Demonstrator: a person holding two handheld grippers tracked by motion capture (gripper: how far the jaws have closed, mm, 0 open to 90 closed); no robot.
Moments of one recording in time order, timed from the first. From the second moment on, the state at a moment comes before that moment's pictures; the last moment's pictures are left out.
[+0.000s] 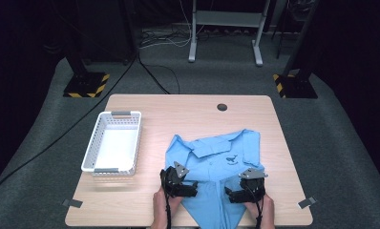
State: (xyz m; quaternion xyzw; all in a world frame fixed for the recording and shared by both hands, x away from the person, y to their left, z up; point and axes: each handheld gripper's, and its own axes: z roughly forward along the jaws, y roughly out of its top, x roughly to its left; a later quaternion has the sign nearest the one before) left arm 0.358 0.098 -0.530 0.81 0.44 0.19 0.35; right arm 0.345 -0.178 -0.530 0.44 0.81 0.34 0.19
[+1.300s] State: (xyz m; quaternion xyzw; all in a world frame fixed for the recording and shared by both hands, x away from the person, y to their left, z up) left arm 0.495 0.063 -0.503 0.77 0.50 0.24 0.32; right arm 0.365 -0.183 -0.530 0.44 0.81 0.34 0.19
